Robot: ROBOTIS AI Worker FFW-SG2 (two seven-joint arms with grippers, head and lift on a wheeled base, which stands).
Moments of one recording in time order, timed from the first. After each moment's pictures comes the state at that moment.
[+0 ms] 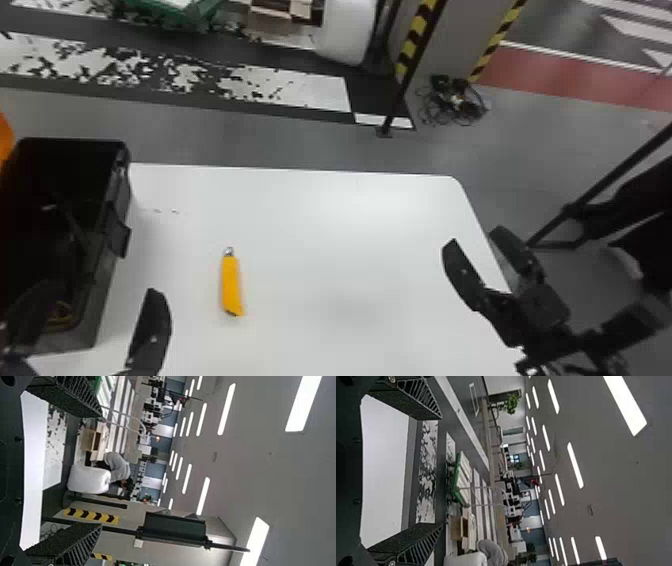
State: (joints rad) left arm 0.77 0.29 -0.31 -1.90 0.17 -0.70 0.11; right arm 0.76 -0.20 -0.34 -2.04 -0.53 -0.17 0.53
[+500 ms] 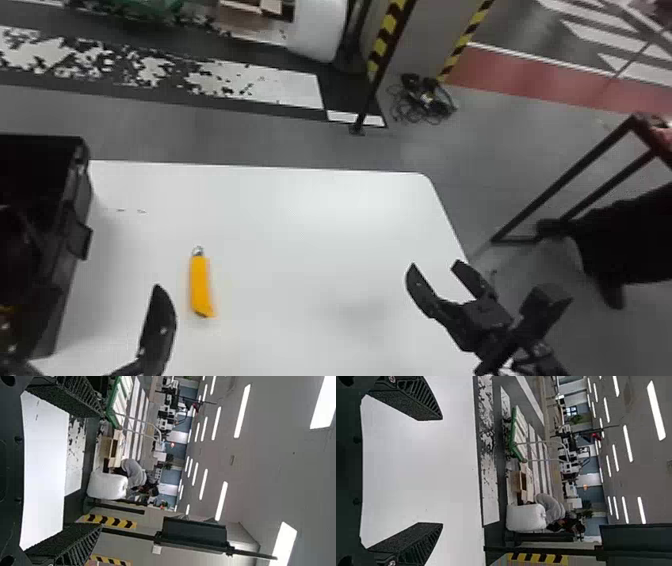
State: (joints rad) left arm 0.71 0.30 -0.41 -1.89 0.07 -0.58 0.26; right arm 0.74 -0.29 -0.31 -1.92 -0.50 0.02 0.30
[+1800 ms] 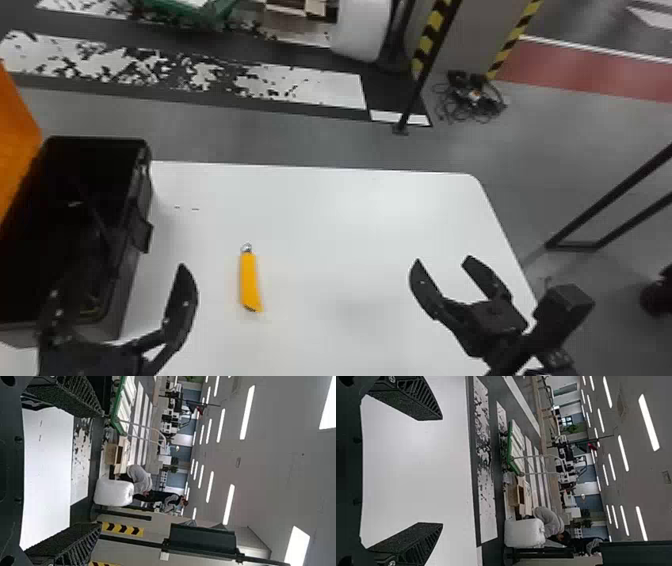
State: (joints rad) left arm 0.67 0.34 -0.34 -1.88 0.17 -0.53 0.21; right arm 0.75 -0.18 -0.20 -2.07 -0.37 0.09 0.26
